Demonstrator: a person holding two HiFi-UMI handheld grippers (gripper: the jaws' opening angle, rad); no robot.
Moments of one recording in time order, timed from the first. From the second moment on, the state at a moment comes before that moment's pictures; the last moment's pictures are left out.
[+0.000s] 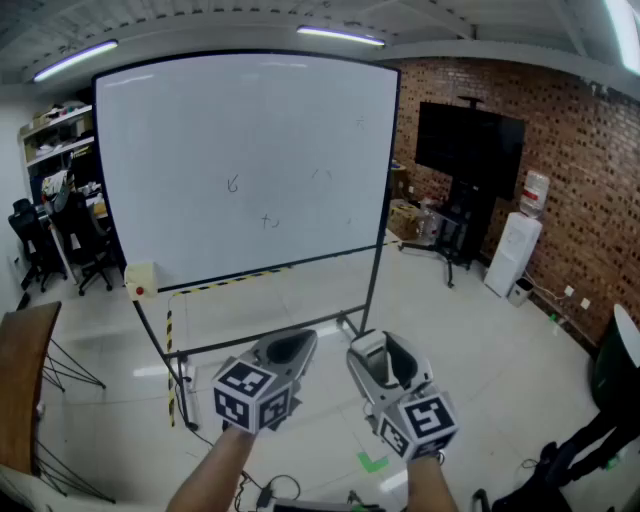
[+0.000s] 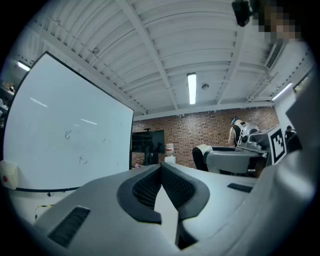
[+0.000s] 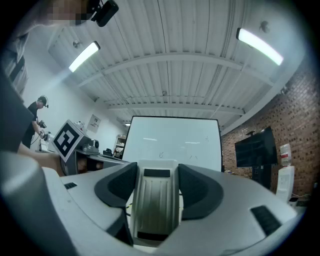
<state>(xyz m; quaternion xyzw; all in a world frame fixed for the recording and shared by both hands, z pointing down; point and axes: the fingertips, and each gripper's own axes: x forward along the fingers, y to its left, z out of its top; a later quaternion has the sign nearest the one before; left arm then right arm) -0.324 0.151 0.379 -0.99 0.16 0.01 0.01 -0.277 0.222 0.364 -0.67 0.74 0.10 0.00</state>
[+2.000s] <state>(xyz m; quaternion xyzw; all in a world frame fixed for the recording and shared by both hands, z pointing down) 0.069 -0.238 0.309 -0.98 0.17 0.06 0.05 0.097 -0.178 0.289 -0.64 0.75 0.15 0.03</state>
